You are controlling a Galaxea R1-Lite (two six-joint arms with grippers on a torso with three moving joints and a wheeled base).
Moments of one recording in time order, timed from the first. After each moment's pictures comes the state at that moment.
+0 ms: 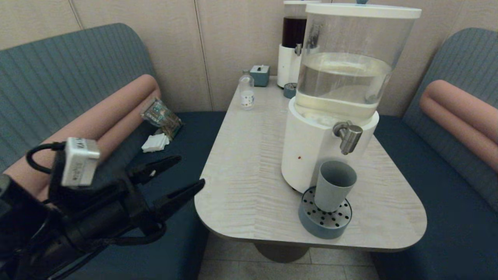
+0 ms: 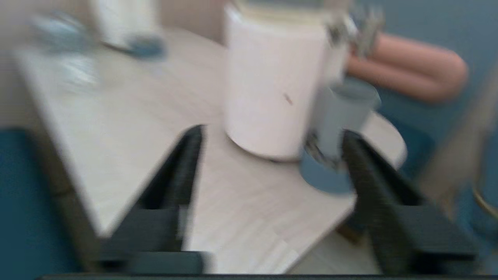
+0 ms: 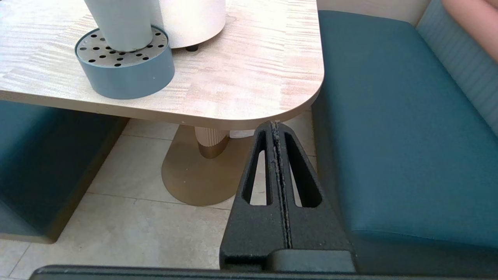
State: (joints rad) left arm -0.31 1.50 -0.20 -1.52 -0.49 -0.07; right arm -0.01 0.00 0.00 0.00 0.01 -0.02
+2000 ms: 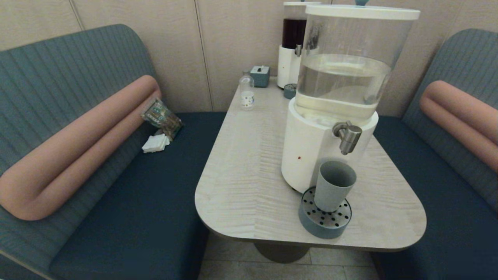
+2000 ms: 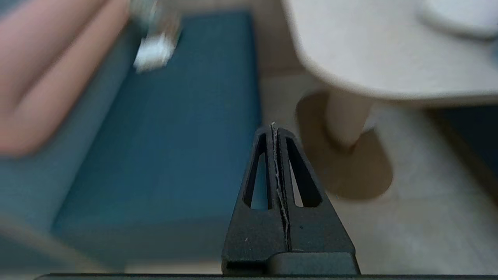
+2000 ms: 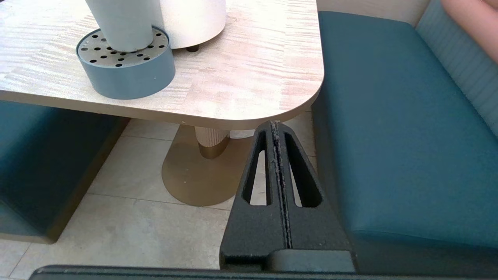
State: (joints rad) left arm 0.00 0.00 -0.02 0.02 -0.10 0.06; right arm -0.01 0.00 0.00 0.00 0.01 -0.02
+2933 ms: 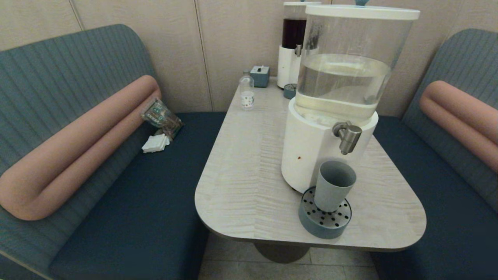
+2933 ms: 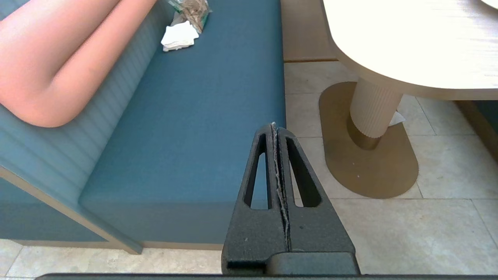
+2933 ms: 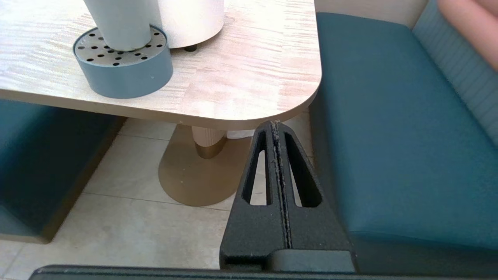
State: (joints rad) left arm 0.00 0.00 -0.01 0.04 0.00 0.06; right arm -0.01 0.00 0.00 0.00 0.00 -0.03
